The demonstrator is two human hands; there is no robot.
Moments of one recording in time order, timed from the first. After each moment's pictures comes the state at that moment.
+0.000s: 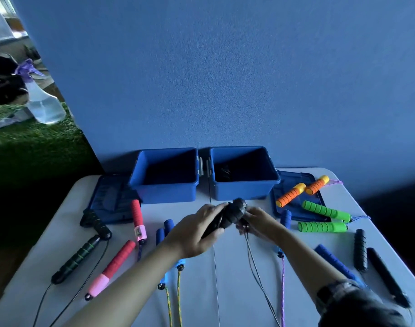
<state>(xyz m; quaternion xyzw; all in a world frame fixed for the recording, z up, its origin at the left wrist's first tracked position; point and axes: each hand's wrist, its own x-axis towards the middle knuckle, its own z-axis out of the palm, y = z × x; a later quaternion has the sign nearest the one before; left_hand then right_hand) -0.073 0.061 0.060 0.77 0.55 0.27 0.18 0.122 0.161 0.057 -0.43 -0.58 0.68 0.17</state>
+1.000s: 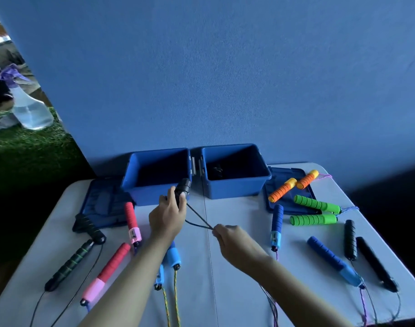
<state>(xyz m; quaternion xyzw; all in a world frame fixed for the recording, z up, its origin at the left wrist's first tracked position) -0.095 0.092 0.041 0.52 0.81 0.27 0.03 0.098 0.075 0.083 -0.47 -0.84 0.26 0.05</state>
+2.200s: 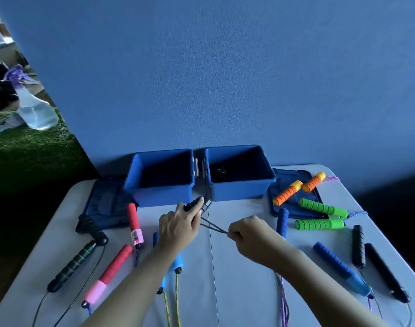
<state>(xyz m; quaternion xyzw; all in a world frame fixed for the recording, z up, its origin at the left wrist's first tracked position) -0.087 0.088 0.022 0.65 0.74 0.15 -0.09 0.122 0.096 0.124 -0.46 -0.86 0.23 0.03</state>
